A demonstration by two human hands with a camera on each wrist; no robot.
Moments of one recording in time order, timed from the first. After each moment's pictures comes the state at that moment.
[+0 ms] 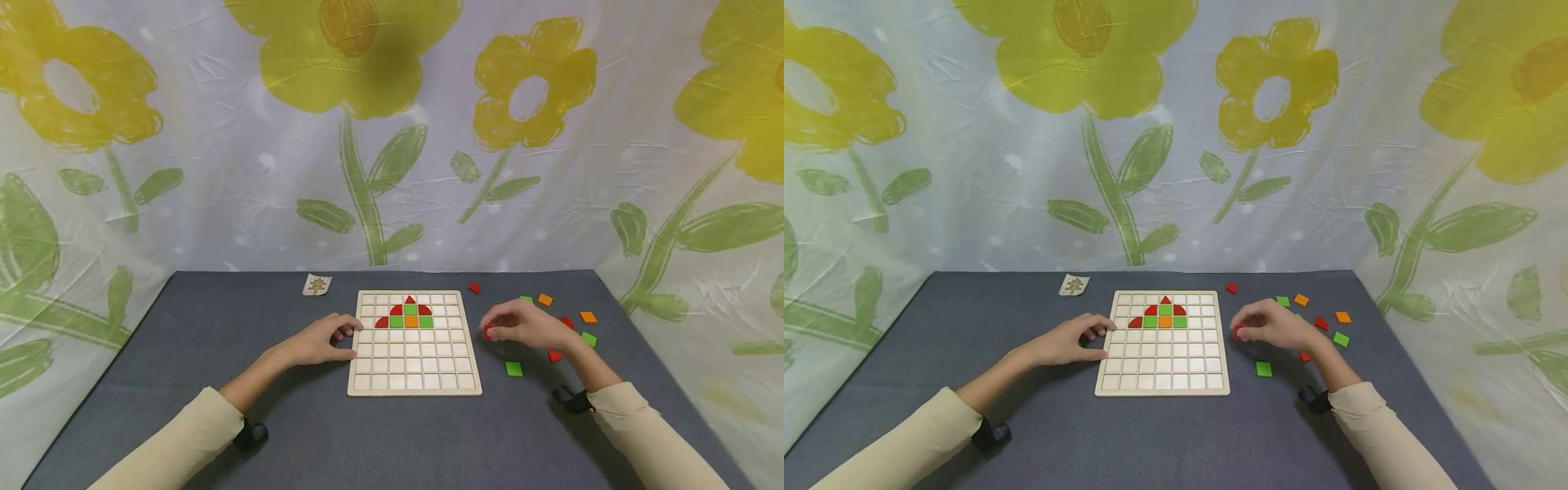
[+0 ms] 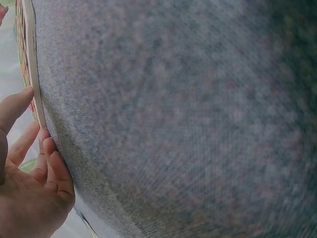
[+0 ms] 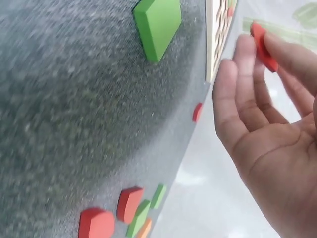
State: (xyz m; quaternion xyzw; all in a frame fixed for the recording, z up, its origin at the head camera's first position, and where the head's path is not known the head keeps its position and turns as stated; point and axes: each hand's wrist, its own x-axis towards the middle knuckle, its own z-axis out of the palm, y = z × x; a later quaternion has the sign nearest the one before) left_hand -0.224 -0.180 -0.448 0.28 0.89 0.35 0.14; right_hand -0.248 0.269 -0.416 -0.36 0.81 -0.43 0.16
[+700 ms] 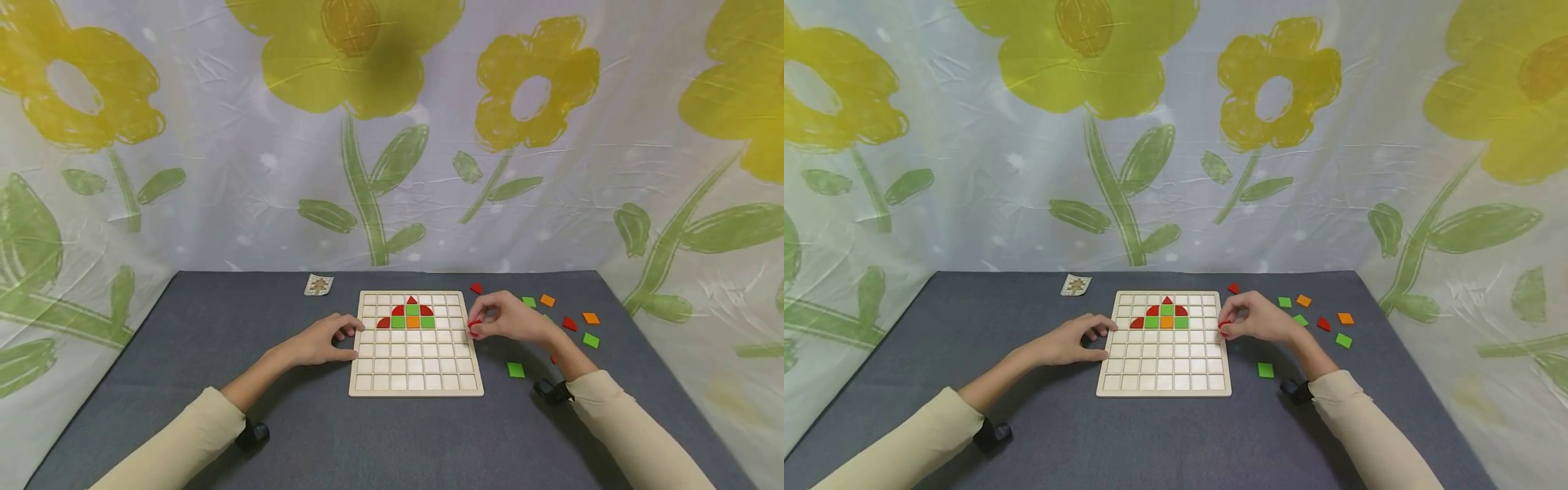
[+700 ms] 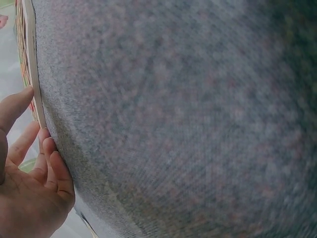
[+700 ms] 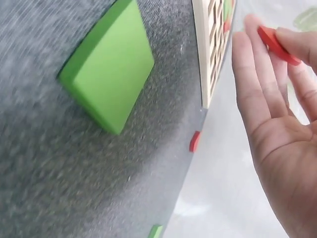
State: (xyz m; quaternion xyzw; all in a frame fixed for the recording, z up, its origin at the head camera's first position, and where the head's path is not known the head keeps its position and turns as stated) left_hand -0.224 -0.181 -0.447 0.28 0.88 0.35 0.14; right_hand -0.262 0.238 -0.418 -0.32 0.79 -0.49 0.19
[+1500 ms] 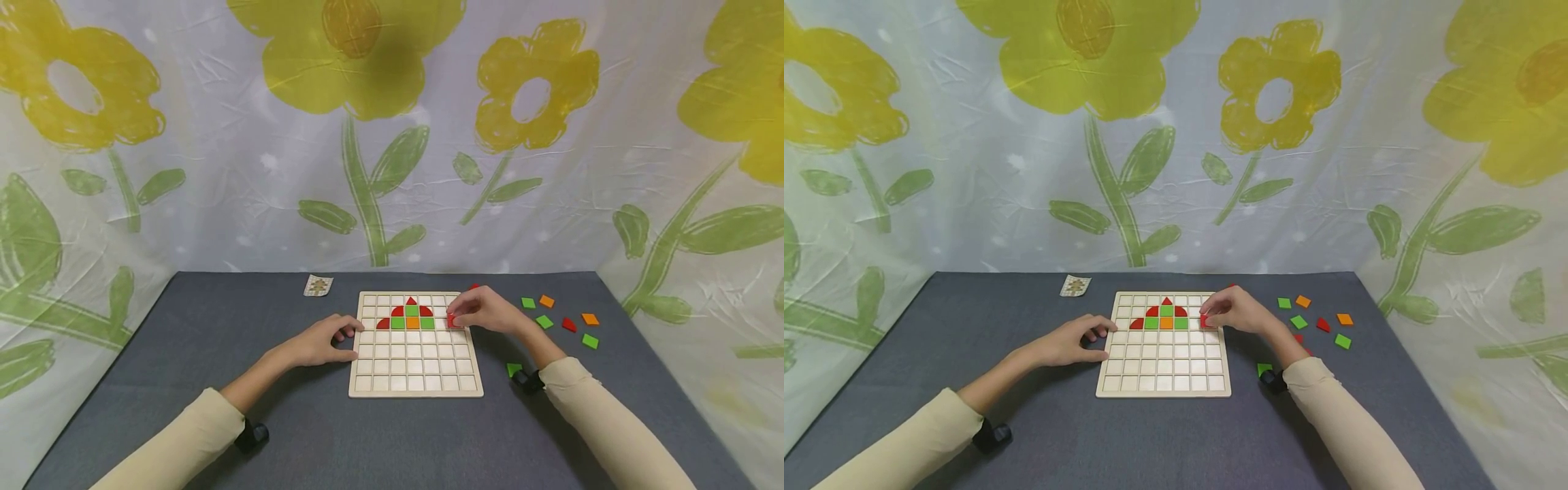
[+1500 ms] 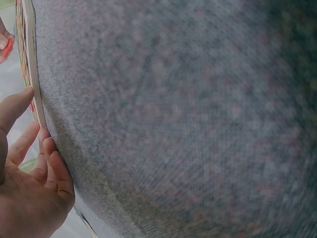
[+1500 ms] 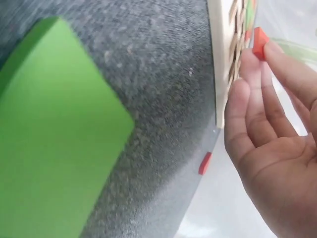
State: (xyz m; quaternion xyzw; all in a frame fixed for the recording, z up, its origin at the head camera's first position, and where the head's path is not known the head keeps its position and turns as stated) left_hand -0.223 -0.181 -0.447 0.28 0.89 0.35 0.14; right_hand -0.287 0.211 -0.432 -0.35 0.81 -0.45 0.12
